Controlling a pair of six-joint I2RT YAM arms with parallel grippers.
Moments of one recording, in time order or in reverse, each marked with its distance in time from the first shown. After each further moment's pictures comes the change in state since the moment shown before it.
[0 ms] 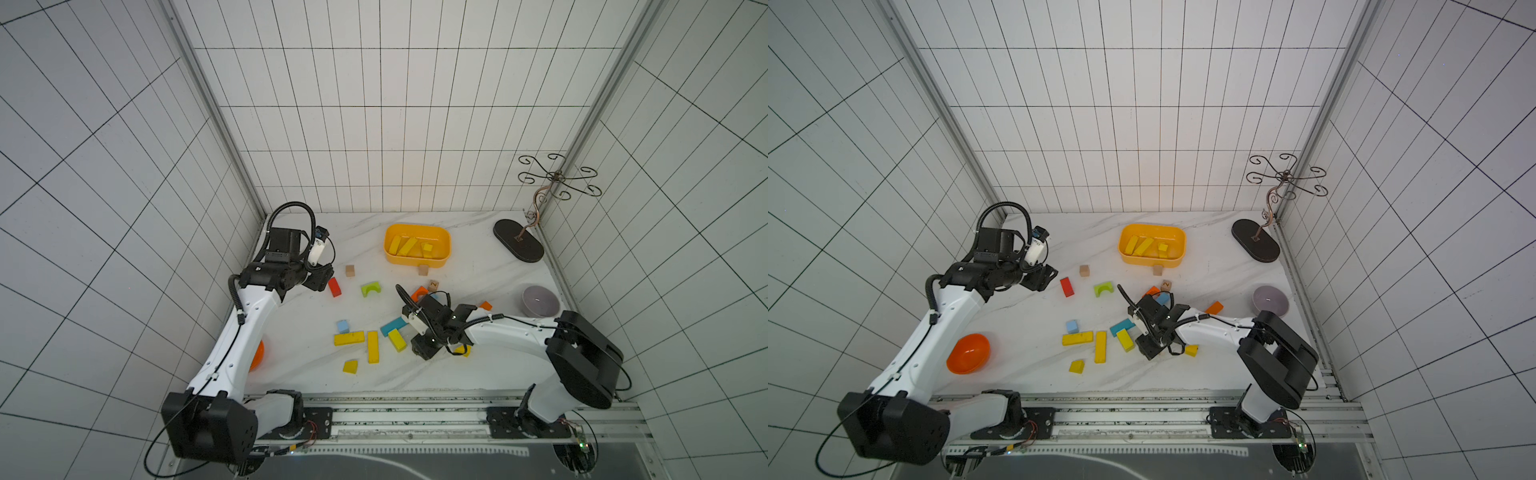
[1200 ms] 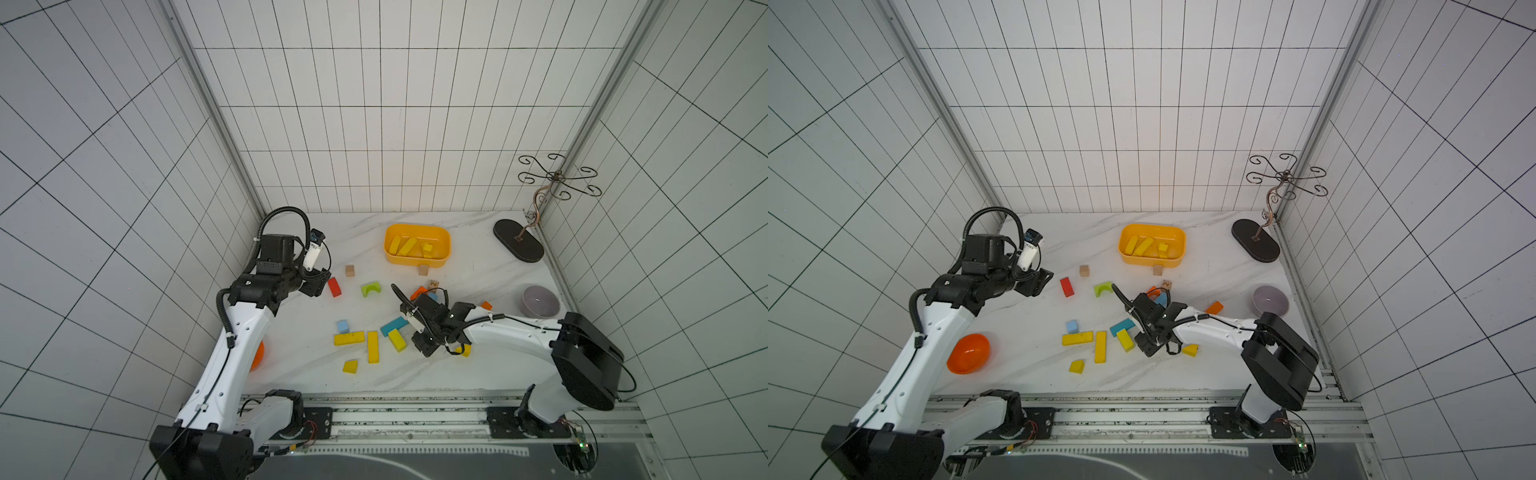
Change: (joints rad) left arm 0.000 -0.106 -0.014 -0.018 0.003 0.005; right arm 0.025 -0.034 0.054 -0.067 0.095 -0.009
